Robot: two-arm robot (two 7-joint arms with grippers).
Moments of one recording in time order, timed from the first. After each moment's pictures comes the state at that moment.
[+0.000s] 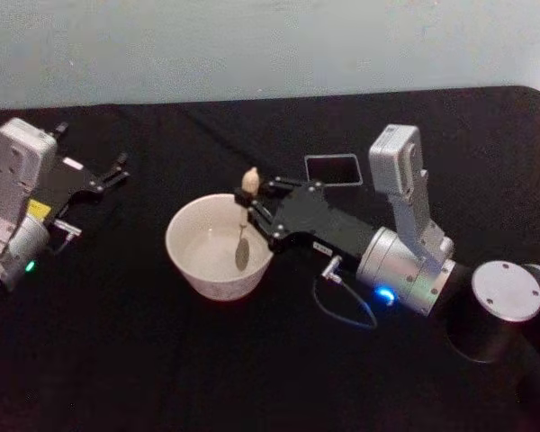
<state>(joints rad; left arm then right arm) -0.20 0.60 0.45 -1.41 -0.25 -0.12 0.03 0.16 0.34 -0.49 -1.56 0.36 -0.05 0.49</state>
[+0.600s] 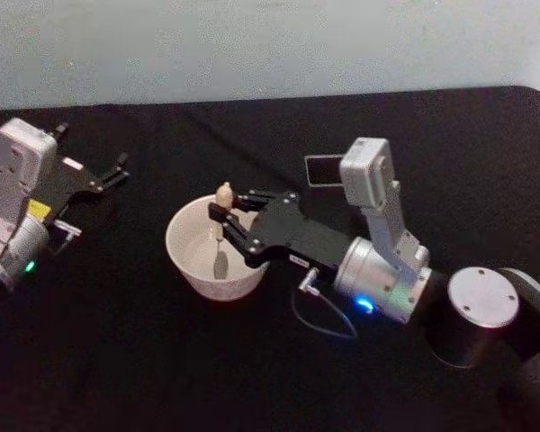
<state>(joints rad) -0.20 0.60 0.45 -1.41 -0.25 -0.12 0.03 0.17 0.32 -0.54 -1.54 0.34 -0.06 0.49</state>
